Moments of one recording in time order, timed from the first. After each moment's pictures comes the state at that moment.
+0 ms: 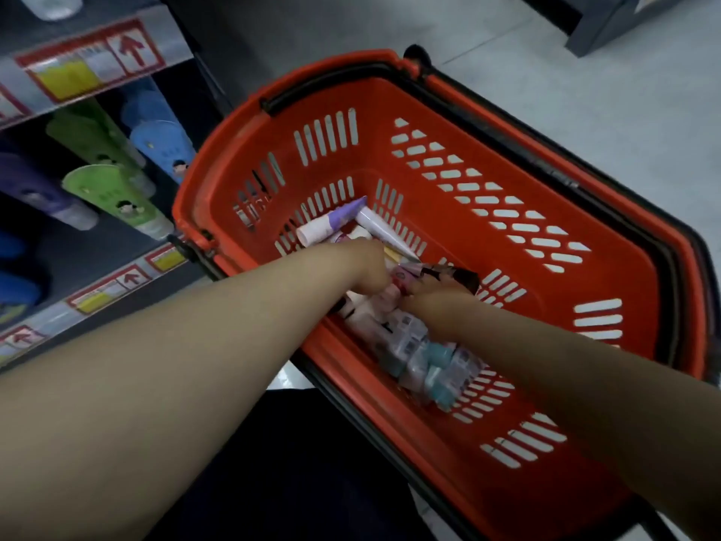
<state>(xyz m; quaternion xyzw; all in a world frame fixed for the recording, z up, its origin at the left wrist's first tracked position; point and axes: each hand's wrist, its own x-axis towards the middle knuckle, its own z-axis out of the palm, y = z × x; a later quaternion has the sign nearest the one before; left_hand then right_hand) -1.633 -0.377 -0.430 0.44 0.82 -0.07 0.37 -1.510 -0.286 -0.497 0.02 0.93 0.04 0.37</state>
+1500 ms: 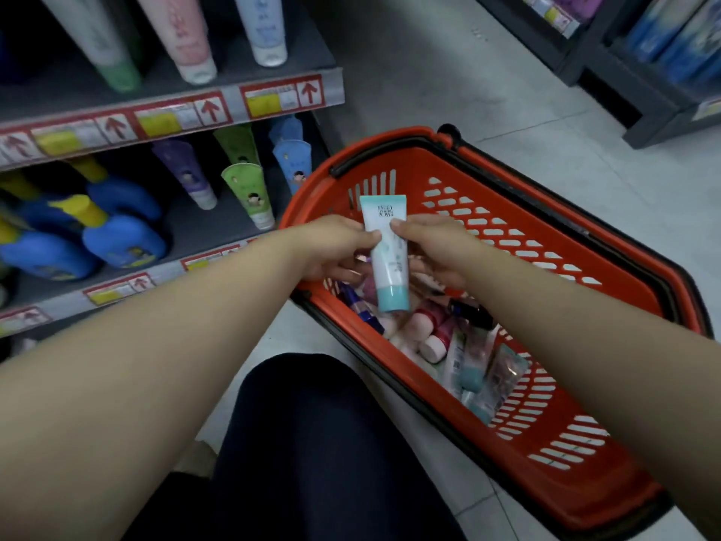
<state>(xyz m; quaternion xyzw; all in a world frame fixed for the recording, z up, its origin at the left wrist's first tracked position) -1.680 -0.503 -0.357 0.08 0.72 0.46 0.51 -1.601 -0.364 -0.366 0.32 0.61 -0.72 0.08</state>
